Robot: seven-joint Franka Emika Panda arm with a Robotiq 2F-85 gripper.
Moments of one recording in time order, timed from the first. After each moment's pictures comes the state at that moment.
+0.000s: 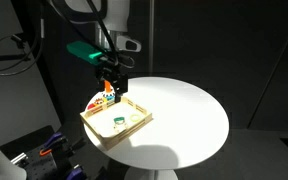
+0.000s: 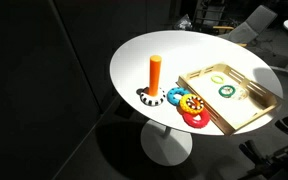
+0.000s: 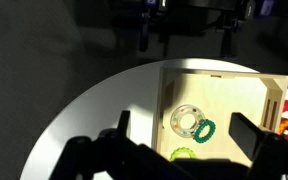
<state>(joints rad) -0.10 -0.33 -0.21 -2.47 -0.05 1.97 -0.32</state>
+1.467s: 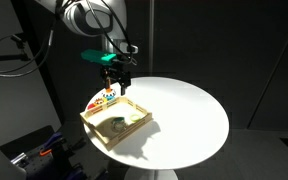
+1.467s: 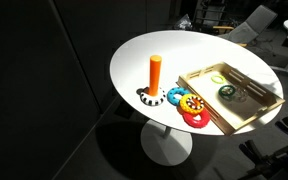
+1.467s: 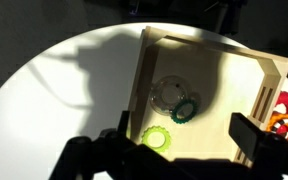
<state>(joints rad) -0.02 -0.16 -0.08 -2.40 -0.03 2.12 -0.28</state>
